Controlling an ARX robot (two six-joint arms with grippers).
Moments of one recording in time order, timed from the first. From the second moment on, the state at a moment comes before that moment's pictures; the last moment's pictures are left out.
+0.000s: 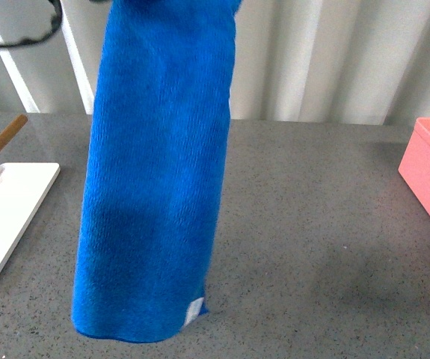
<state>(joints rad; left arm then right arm) -0.27 1.63 0.96 0.52 0.44 -0.16 0.00 0.00 0.02 0.00 0.00 -0.01</state>
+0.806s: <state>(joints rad) -0.44 1.78 0.92 1.04 0.55 -0.58 -0.04 0.06 0.07 -0.12 -0.15 -0.04</state>
